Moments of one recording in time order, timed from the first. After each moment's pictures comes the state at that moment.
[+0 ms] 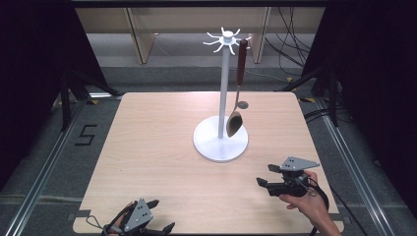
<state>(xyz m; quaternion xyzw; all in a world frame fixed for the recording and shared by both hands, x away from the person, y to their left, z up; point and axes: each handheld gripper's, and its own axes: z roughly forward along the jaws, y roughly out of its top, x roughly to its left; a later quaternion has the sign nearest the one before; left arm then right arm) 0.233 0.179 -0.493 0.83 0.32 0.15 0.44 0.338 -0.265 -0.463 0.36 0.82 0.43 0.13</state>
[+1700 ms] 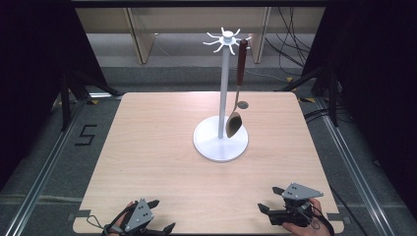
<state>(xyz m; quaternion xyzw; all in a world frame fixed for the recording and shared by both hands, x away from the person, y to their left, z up) 0.233 0.178 -0.493 0.83 0.32 0.15 0.43 0.275 -0.264 -0.487 0.38 0.81 0.42 0.12</state>
